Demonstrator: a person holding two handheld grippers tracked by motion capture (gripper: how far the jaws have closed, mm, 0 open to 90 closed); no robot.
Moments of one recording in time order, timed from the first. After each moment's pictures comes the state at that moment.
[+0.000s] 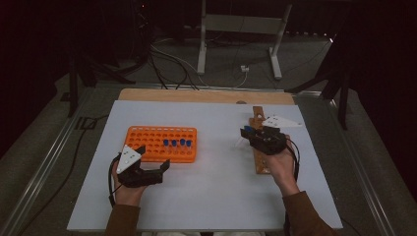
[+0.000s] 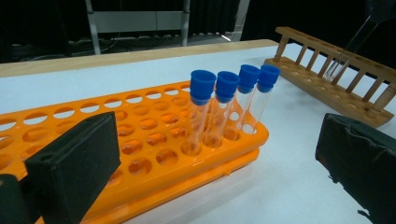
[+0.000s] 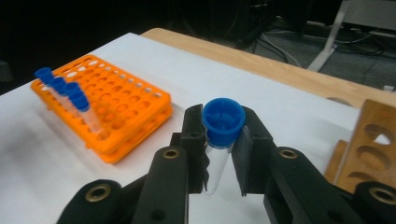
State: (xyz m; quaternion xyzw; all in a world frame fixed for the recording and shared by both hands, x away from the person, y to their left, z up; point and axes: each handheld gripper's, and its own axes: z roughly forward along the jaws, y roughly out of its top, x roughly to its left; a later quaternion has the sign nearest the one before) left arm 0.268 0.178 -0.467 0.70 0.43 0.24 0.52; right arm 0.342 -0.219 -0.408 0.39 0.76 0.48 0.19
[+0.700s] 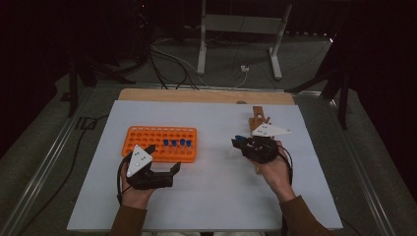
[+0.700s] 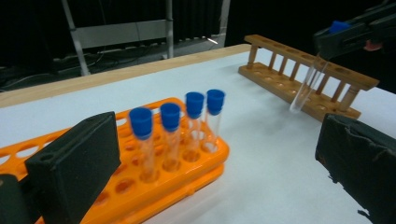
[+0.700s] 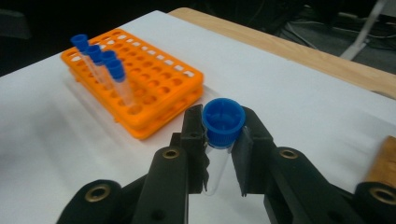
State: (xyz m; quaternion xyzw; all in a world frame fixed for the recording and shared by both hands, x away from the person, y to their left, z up) left arm 0.256 0.146 -0.442 0.72 0.39 0.24 0.52; right arm 0.328 -0.198 -0.419 0.36 0.79 0.47 0.16
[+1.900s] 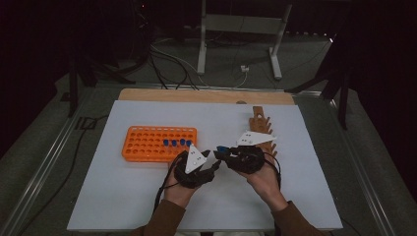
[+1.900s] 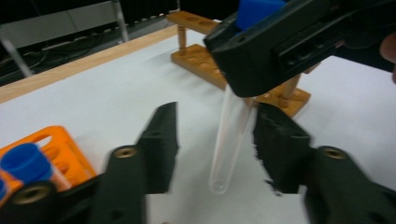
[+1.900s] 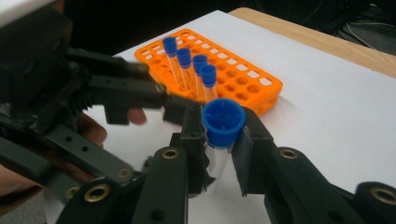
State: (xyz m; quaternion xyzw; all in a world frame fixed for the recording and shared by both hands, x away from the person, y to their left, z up) left arm 0.272 0.037 -0.452 0.78 0.31 0.20 0.50; right arm 0.300 -0.159 -0.410 0.30 0.81 0.49 0.10
